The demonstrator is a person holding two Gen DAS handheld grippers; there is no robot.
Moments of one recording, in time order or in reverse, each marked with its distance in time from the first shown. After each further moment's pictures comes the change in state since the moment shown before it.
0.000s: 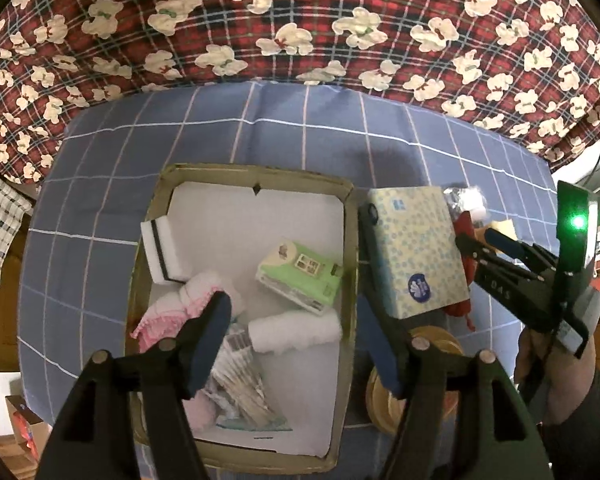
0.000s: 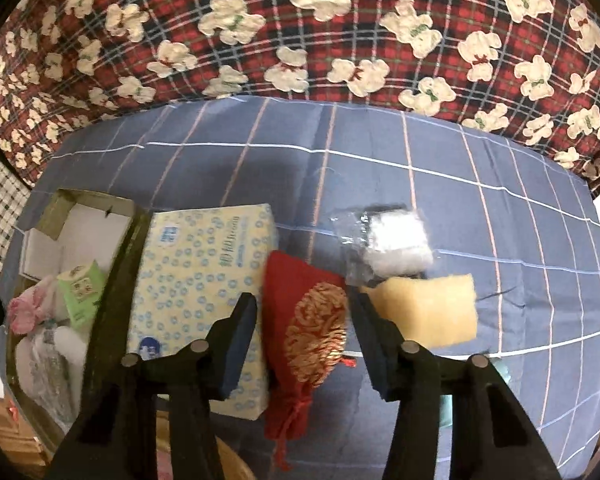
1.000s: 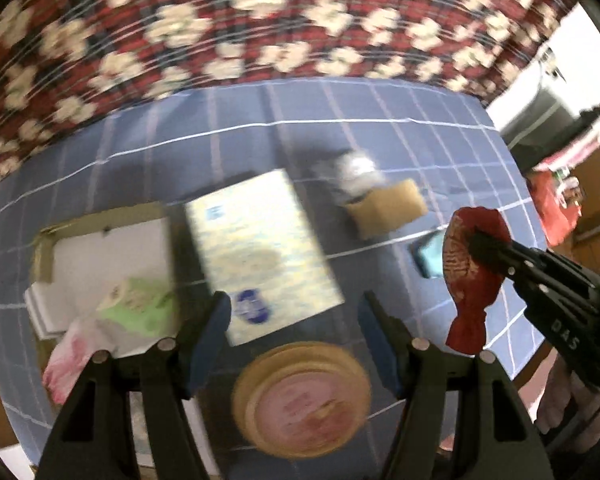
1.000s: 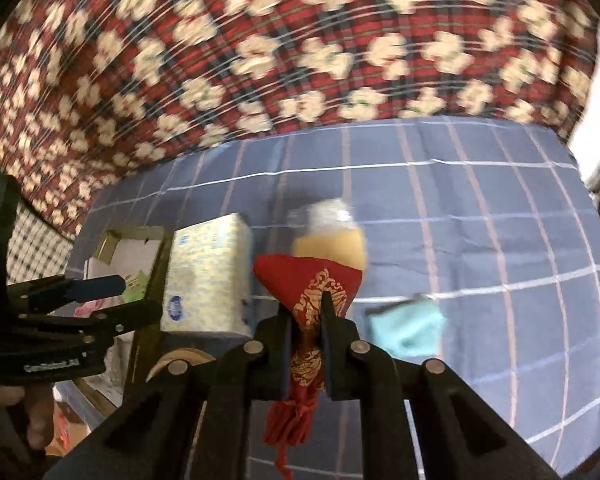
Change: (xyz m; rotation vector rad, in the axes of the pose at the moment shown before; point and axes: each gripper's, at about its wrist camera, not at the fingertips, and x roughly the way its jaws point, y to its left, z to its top) left arm 0.022 -0.143 0.004 0.265 0.047 -0.141; right arm -0.088 -0.077 -0.049 0.164 -0.082 0.145
